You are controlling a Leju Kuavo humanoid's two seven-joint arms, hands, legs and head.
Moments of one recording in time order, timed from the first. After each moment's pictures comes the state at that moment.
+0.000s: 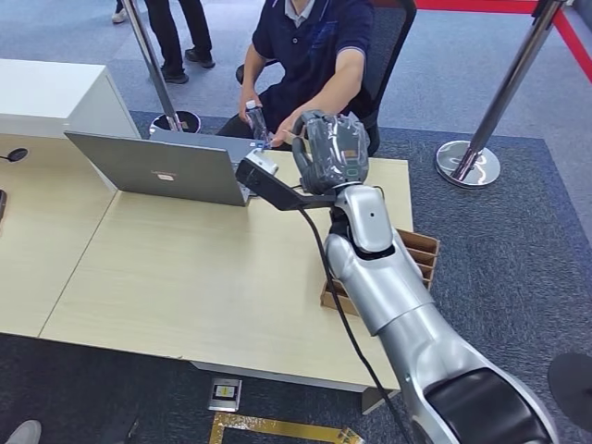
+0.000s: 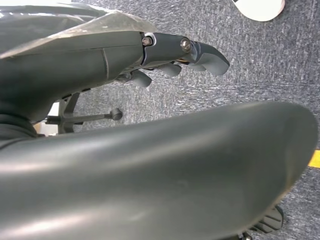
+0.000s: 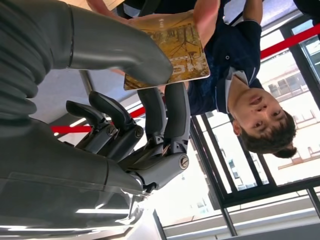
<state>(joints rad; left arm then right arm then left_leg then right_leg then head) -0.10 -0.19 1.15 -0.19 -1.25 -0.04 -0.12 -0.89 0.33 0.53 -0.43 1.25 -0.47 -0.11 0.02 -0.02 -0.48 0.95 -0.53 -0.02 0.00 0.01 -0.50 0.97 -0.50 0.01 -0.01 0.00</state>
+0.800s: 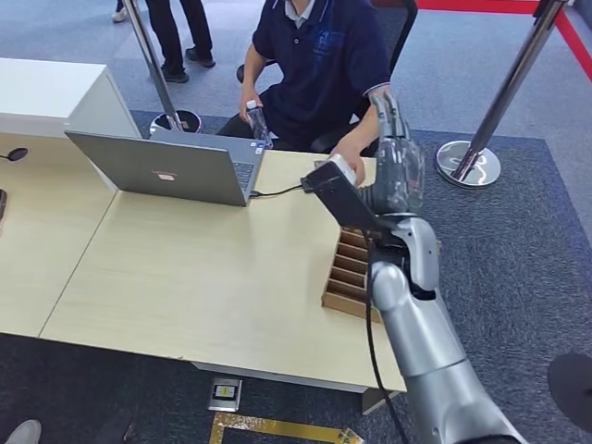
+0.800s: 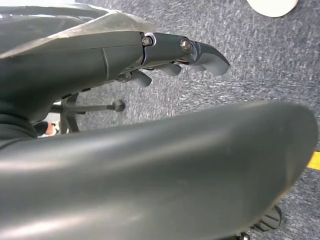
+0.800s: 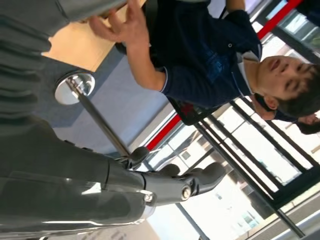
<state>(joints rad) -0.09 -0.19 1.17 -0.19 -1.20 -0.03 -0.10 -0.58 0.22 0.43 -0.94 0.99 -0.39 -0.15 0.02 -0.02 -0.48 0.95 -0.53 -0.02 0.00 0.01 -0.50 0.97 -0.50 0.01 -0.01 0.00</state>
